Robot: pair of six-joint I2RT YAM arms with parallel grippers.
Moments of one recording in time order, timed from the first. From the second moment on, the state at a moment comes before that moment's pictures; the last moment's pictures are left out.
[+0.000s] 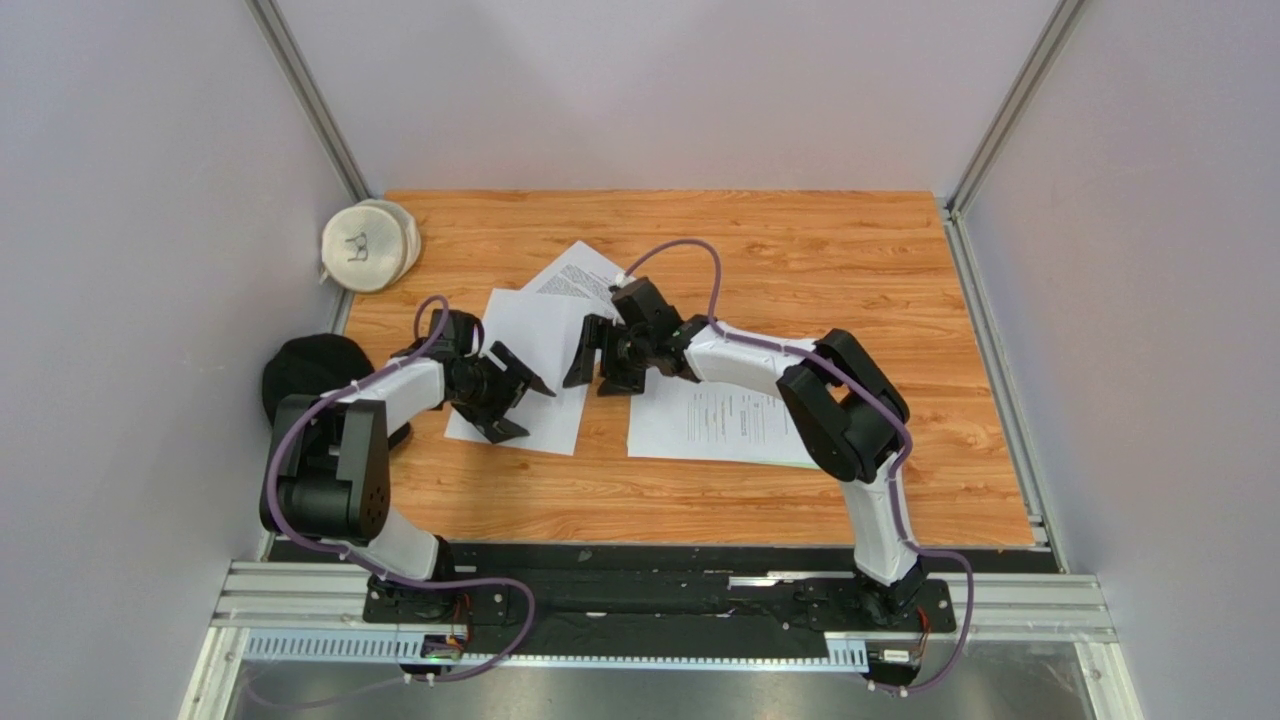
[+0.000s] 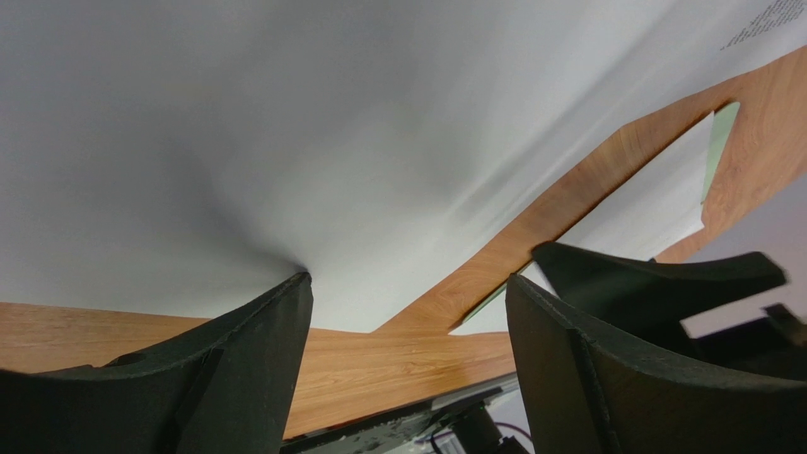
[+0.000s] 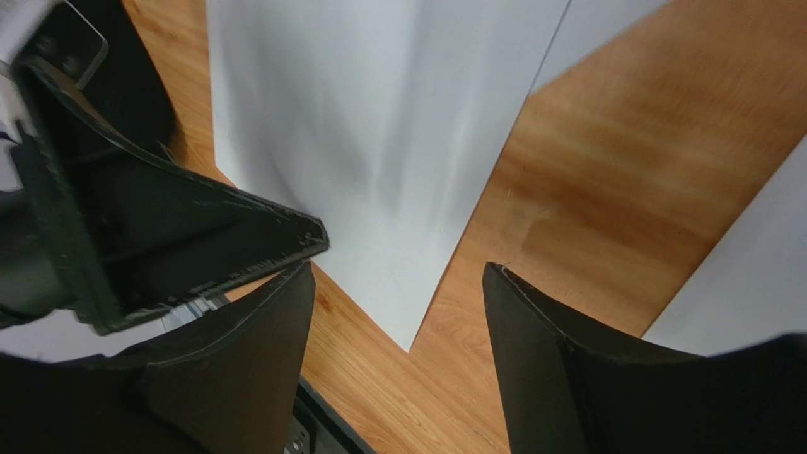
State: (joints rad) left arm -0.08 1.53 0.76 -0.39 0.37 -0.97; right arm 0.75 2.07 1.45 -0.15 -0.31 0.85
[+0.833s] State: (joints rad) left arm -0.08 1.50 0.65 -0.22 0.46 -1.08; right arm 0.85 2.07 1.31 -0.02 -0.25 0.93
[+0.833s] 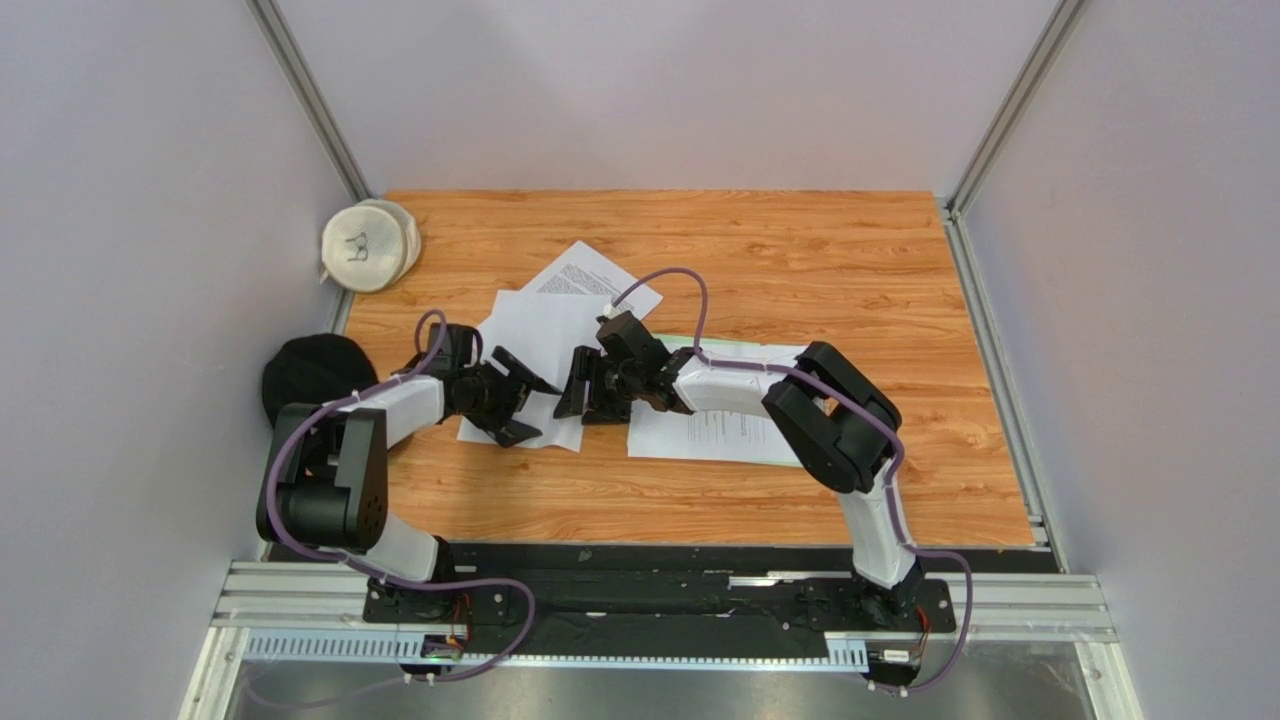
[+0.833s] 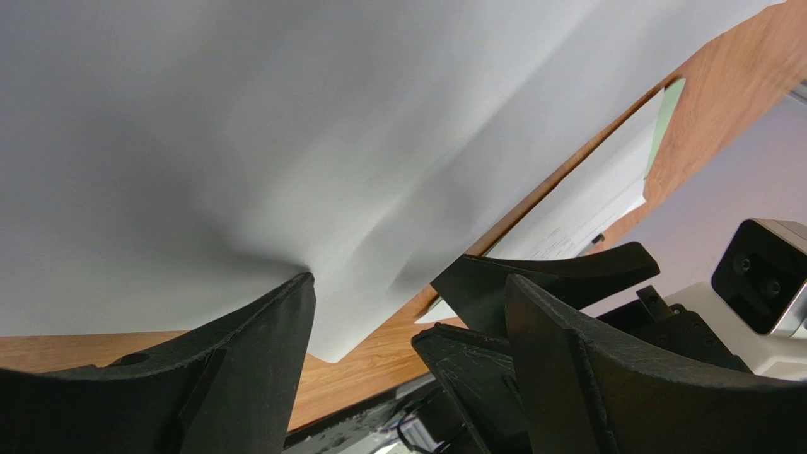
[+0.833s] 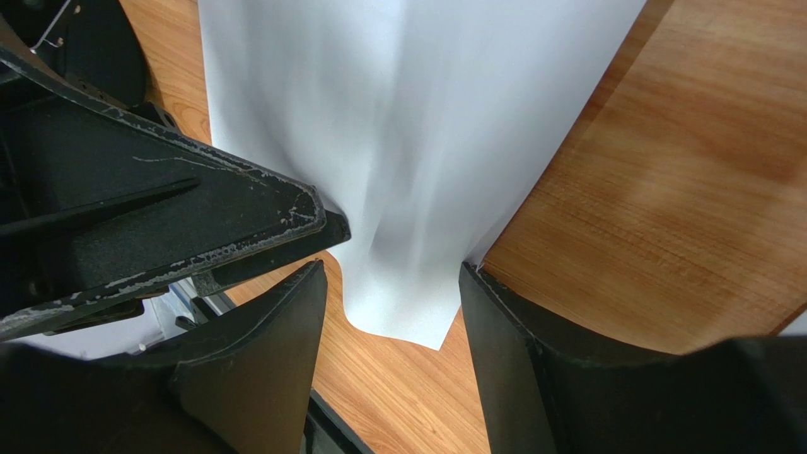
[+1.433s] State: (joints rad) left arm -0.08 1.49 0.63 -0.19 0.49 -1.08; right arm 0.82 2.04 1.32 -0.04 -0.20 0.77
